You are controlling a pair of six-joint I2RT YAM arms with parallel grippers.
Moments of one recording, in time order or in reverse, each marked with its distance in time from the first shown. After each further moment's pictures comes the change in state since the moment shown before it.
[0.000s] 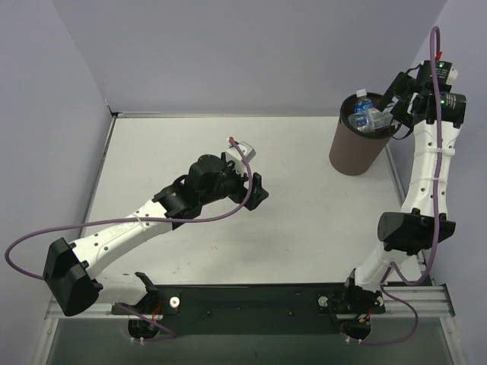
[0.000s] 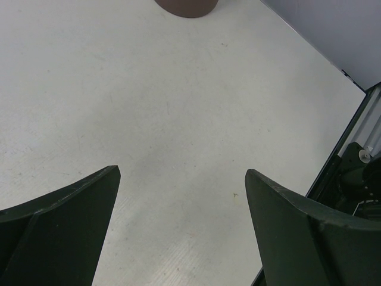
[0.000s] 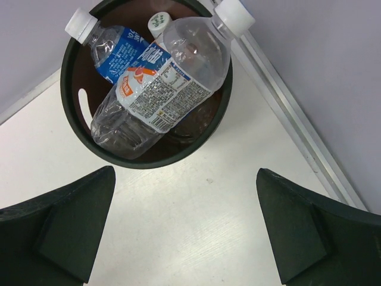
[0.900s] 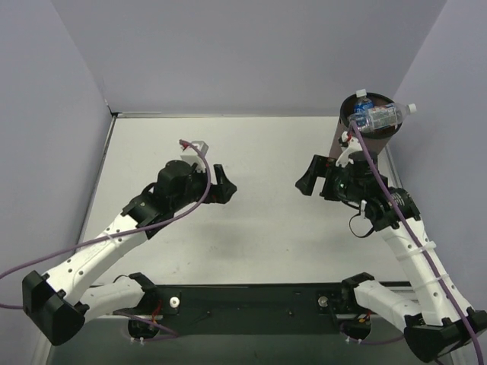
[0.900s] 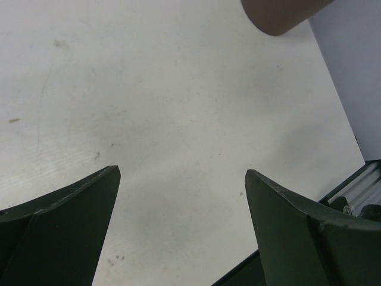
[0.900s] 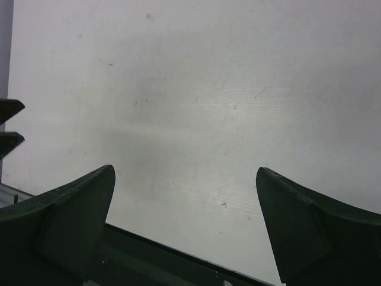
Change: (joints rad) left arm 0.126 -0.150 -0.064 -0.162 -0.113 -0.265; right arm 0.515 -0.764 -1.056 0.381 -0.266 0.116
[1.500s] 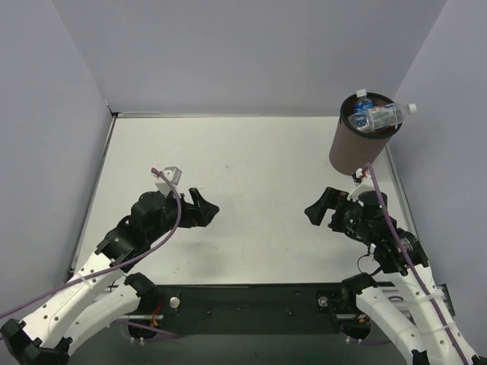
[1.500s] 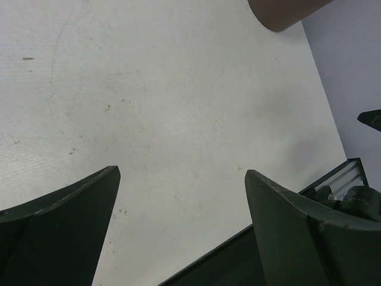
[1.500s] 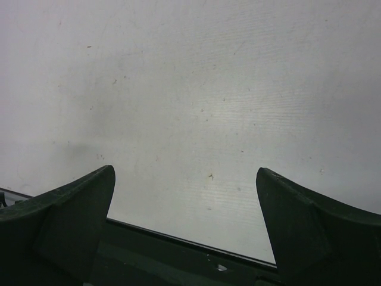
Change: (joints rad) left arm 0.056 -0.418 -0.323 -0.069 -0.011 -0.135; right arm 0.034 -0.387 -0.383 0.016 0.037 0.078
